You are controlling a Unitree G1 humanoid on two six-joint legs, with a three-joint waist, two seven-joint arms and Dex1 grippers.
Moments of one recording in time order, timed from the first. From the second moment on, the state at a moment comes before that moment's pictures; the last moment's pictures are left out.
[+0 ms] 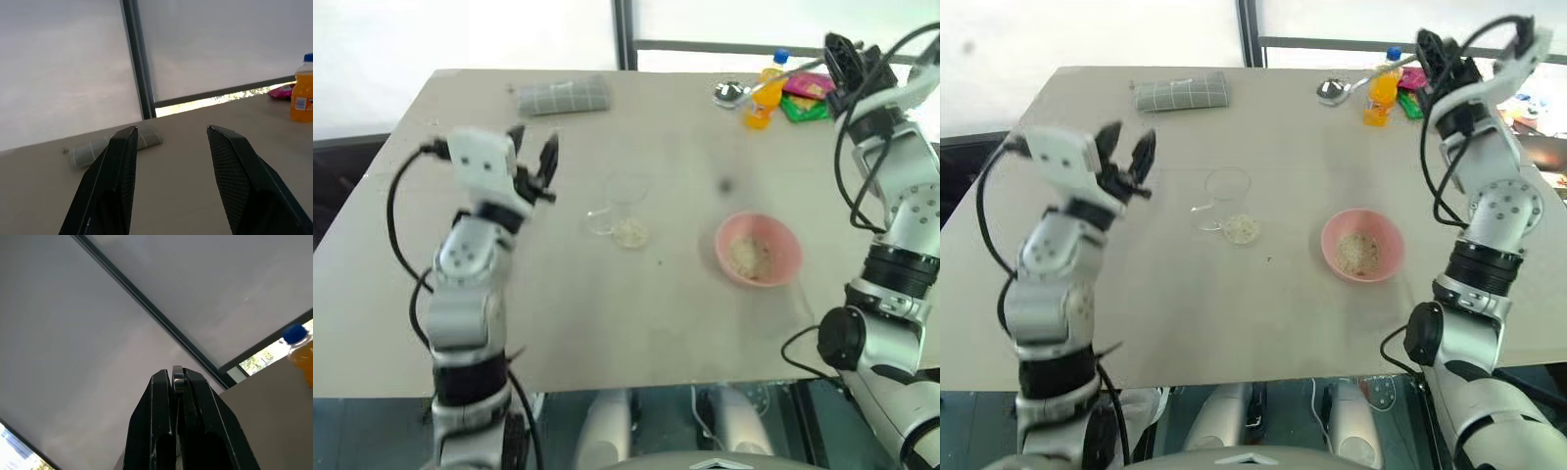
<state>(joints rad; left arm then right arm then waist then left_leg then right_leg) -0.22 0.31 0.24 -0.52 -0.17 0.44 -0.22 -0.88 -0.30 -0.53 0.08 1.06 0.65 -0.01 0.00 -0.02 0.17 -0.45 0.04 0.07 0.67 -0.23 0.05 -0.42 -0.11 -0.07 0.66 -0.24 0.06</state>
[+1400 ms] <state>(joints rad) -0.15 0.23 0.03 -0.18 0.03 0.07 -0.16 -0.85 -0.37 -0.51 0.04 1.03 0.65 -0.04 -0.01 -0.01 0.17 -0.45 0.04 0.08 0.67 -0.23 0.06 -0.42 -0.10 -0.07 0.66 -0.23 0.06</state>
